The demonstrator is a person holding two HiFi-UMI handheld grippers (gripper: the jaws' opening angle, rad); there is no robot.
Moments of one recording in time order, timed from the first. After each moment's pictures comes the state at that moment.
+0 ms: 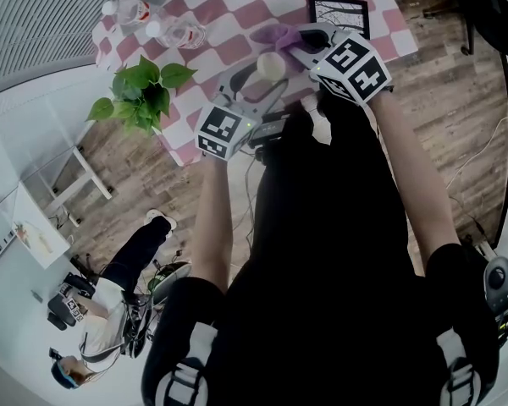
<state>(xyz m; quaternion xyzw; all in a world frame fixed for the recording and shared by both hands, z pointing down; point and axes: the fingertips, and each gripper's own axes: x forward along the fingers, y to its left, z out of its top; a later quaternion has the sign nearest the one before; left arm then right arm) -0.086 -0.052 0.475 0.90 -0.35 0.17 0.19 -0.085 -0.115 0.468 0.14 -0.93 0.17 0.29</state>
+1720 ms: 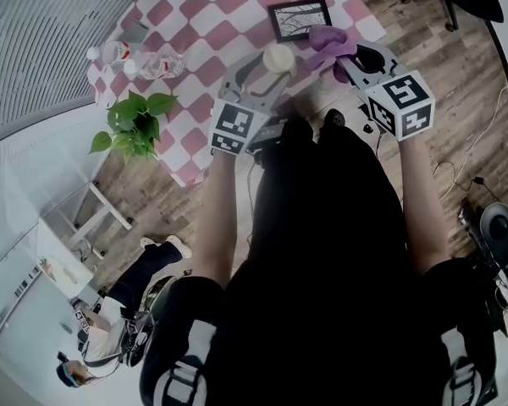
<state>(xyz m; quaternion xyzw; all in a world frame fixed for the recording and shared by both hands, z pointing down) -0.006 -0.080 0.458 0.92 -0.32 0.21 0.10 0.097 -0.109 0.411 0.37 -0.88 0.19 0.22</state>
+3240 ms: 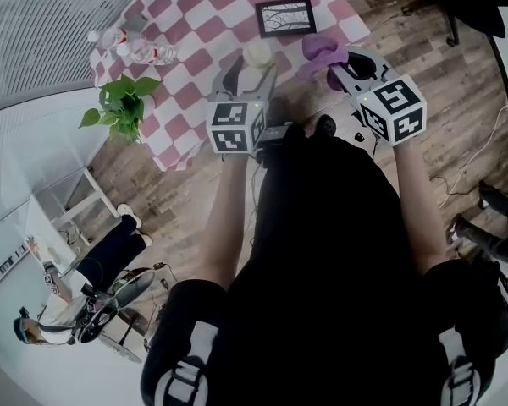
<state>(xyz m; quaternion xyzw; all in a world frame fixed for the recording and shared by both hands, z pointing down) 0.007 -0.057 0.441 0.81 -0.51 0.19 0.22 0.135 -0.066 0.393 0.32 -0.91 0.17 0.21</state>
